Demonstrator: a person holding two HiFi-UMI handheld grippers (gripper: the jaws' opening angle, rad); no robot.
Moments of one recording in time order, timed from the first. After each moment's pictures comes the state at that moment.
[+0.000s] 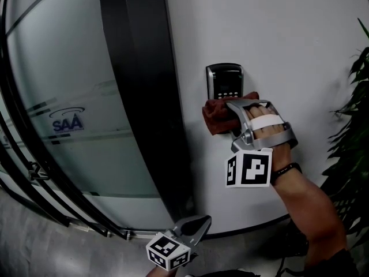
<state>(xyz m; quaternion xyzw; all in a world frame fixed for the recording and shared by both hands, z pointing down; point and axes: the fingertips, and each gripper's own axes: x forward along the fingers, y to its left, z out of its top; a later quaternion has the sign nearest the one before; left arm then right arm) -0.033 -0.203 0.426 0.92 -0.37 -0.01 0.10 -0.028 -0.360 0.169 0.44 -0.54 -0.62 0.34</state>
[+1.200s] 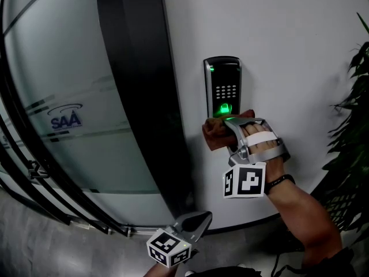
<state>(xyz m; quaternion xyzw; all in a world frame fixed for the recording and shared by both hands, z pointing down) -0.029 -0.201 0.429 0.93 -0.36 -0.01 0.10 -0.027 -0.358 0.240 0.42 -0.58 -0.59 0.37</state>
